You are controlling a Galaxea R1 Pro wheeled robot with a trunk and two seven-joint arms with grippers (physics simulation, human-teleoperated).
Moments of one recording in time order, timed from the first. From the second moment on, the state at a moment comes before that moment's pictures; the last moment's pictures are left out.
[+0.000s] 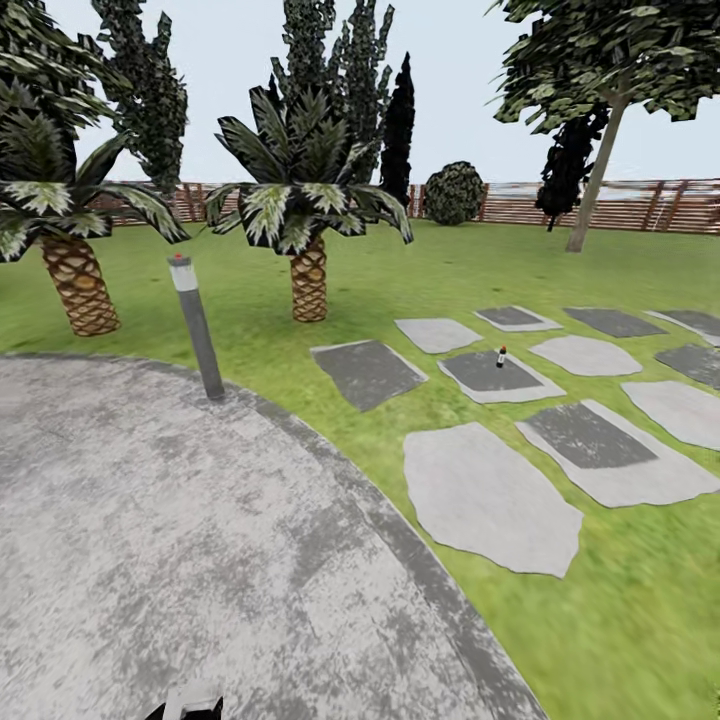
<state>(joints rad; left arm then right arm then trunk) -0.32 0.07 0.04 -0.23 0.03 -0.29 0.04 -0.06 -0.06 -0.02 -0.50 -0.04 -0.38 0.00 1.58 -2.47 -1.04</state>
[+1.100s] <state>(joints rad) -0.32 0.07 0.04 -0.23 0.03 -0.29 0.04 -0.06 -0.06 -0.02 -0.50 -0.04 -0.38 0.00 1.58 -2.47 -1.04</state>
